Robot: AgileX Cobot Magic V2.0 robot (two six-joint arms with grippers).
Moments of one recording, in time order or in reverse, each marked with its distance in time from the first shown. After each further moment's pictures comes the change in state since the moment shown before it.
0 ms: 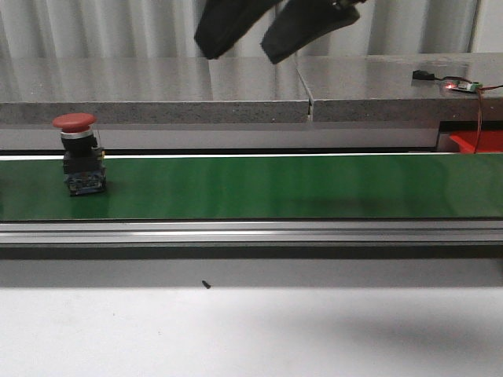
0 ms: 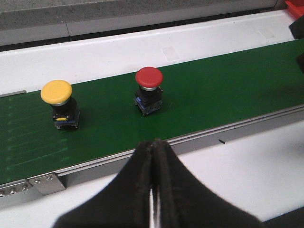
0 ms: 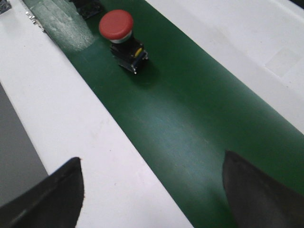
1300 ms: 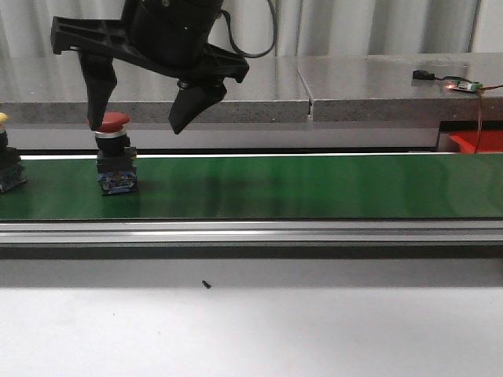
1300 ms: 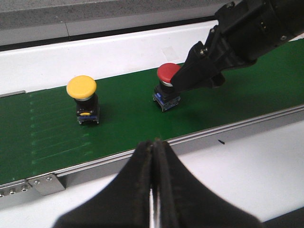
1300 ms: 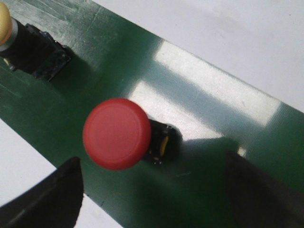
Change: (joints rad) left arm 0.000 0.000 0.000 -0.002 0.000 0.000; right arm 0.202 0.492 -0.527 -0.422 0.083 0.757
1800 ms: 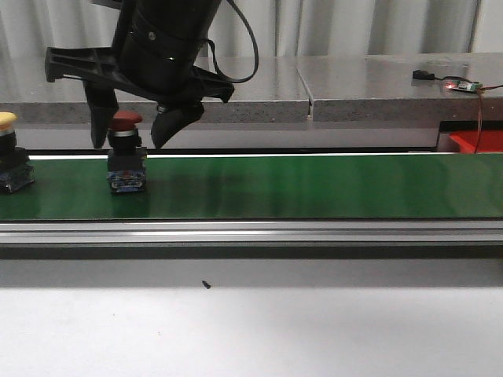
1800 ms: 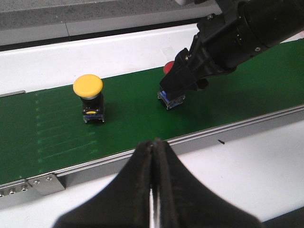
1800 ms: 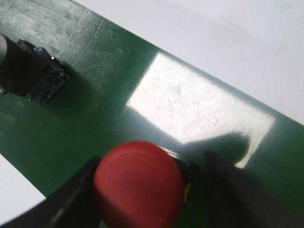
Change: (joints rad) left arm 0.000 0.000 0.000 0.000 0.000 0.000; right arm 0.004 0.072 -0.036 -0.002 -0.059 0.002
